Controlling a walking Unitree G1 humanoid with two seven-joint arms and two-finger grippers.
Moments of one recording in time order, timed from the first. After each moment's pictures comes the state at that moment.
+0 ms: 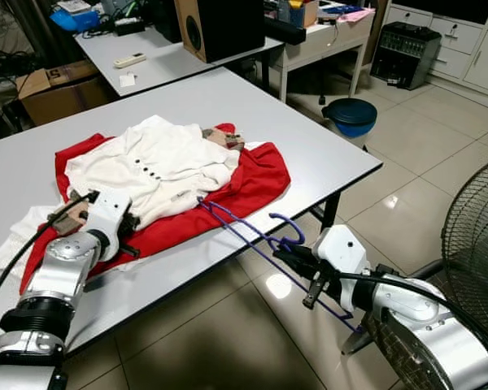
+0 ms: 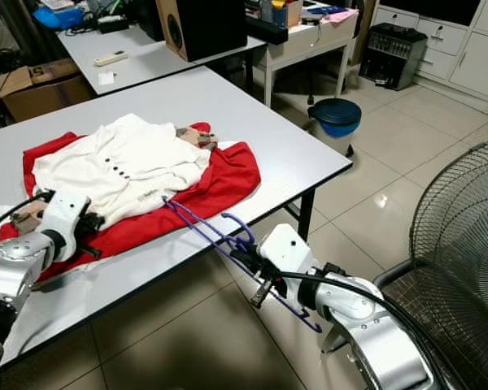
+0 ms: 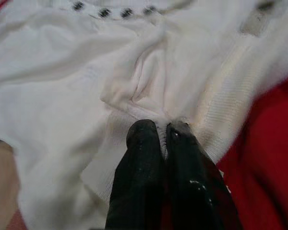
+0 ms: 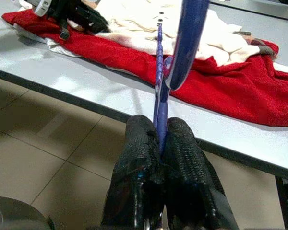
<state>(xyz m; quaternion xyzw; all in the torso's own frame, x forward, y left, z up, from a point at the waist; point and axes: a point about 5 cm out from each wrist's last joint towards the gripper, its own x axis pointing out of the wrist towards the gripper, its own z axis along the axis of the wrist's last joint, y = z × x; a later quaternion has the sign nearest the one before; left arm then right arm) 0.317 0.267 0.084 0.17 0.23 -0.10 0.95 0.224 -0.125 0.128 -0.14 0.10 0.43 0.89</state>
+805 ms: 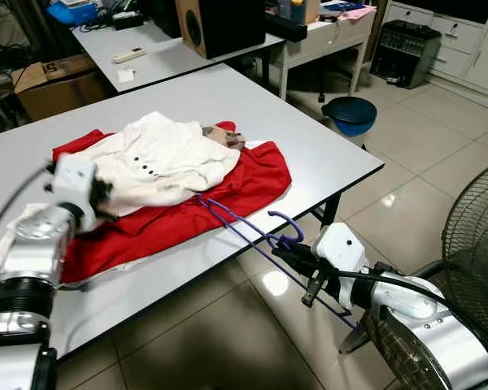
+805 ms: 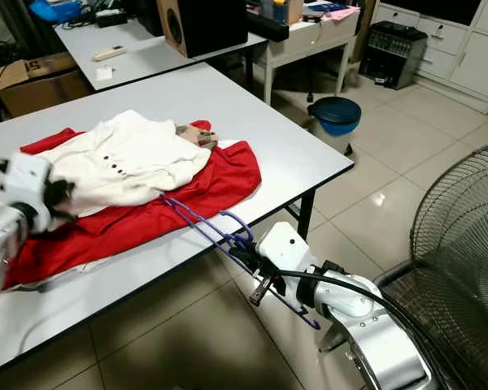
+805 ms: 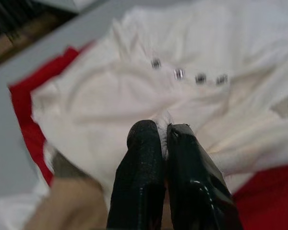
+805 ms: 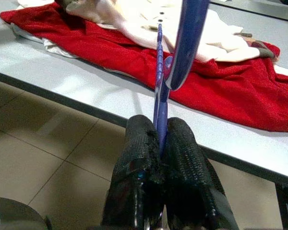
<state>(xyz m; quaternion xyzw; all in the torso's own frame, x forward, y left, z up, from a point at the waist) 0.332 0.289 0.120 0.14 0.17 -0.03 0.97 0.226 -0.123 0.129 -0.14 0.09 0.43 0.89</state>
